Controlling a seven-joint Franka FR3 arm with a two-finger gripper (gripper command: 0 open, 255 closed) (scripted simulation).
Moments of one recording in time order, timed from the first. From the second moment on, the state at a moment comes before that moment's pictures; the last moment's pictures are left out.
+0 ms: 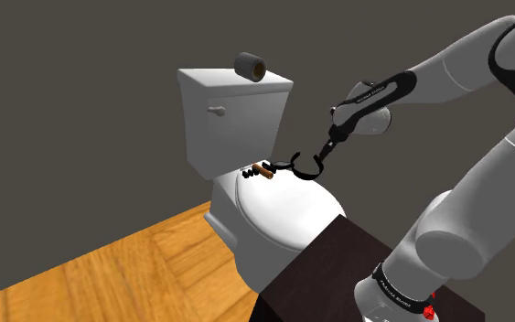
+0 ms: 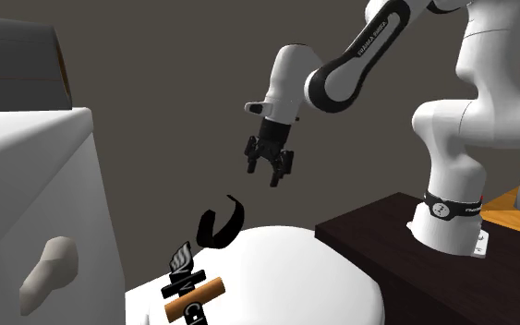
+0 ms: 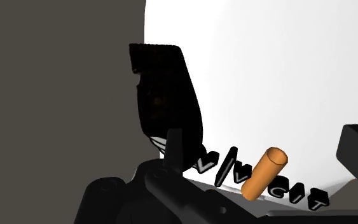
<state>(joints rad) -0.04 -0.09 -0.58 -2.52 -0.06 2.69 -0.76</state>
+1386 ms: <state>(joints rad) -0.21 0.34 -0.43 -2.27 0.62 2.83 -1.40</state>
